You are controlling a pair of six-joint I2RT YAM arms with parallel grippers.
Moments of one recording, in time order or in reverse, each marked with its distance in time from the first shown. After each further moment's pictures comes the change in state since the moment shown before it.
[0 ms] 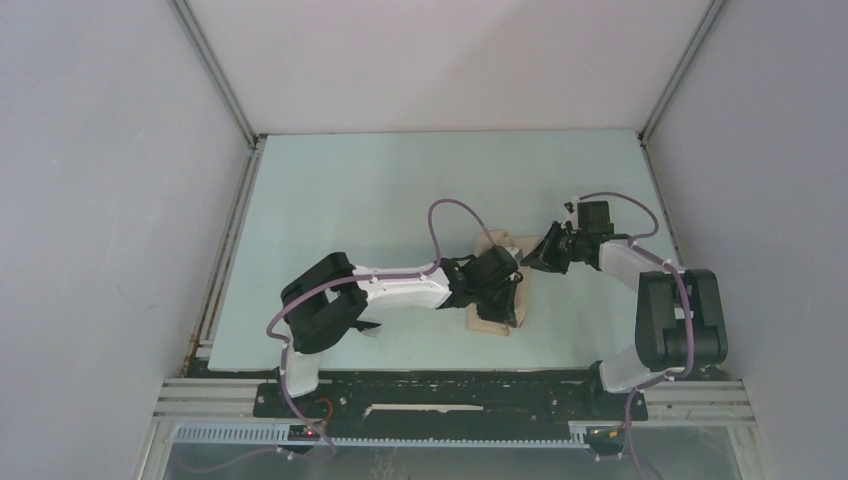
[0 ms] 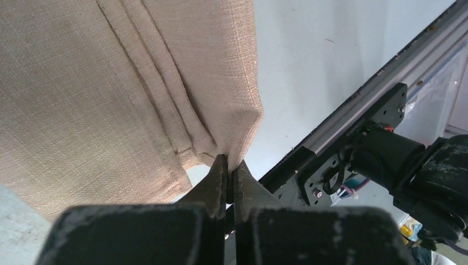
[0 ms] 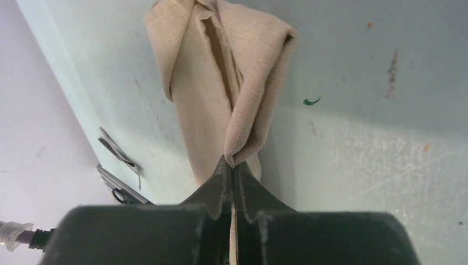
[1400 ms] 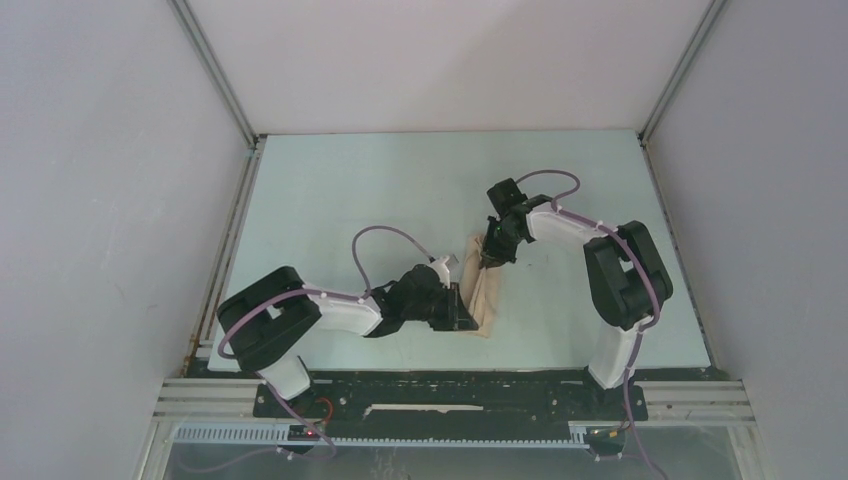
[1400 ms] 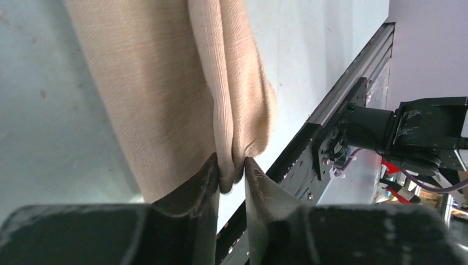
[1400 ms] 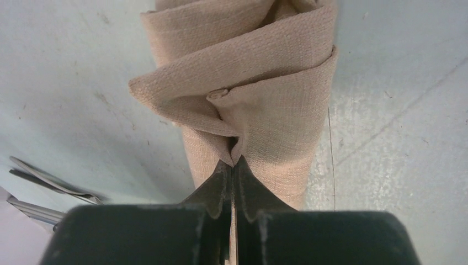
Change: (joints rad) left arm 0.140 -0.313 -0.708 0.694 0.104 -0.100; right arm 0.449 0.315 0.484 -0.418 0.424 0.138
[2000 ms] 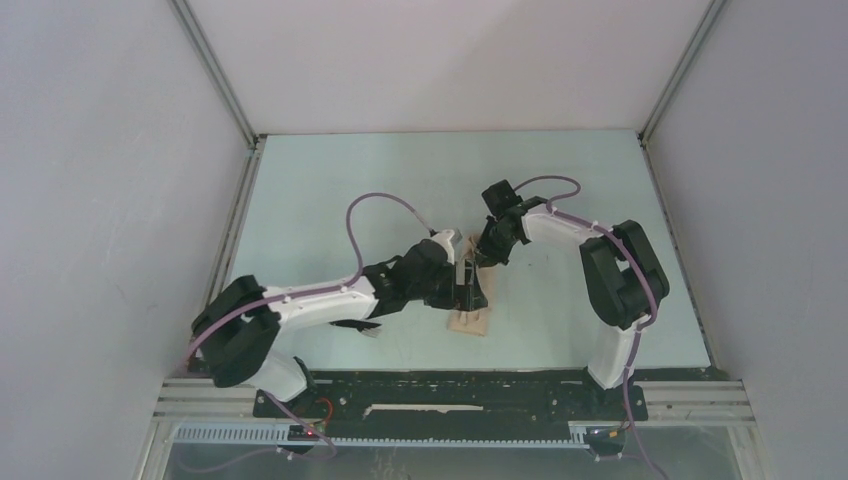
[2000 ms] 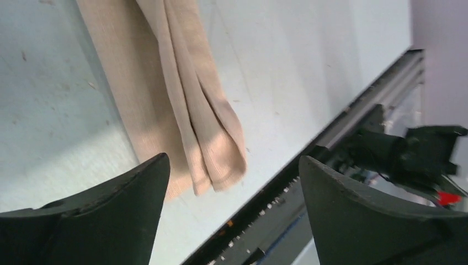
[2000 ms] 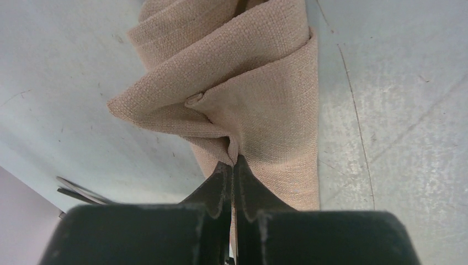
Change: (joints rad) left arm 0.015 -0.205 0.179 -0.422 -0.155 0.137; right arm 0.022 0.019 0.002 0.029 0.015 0.182
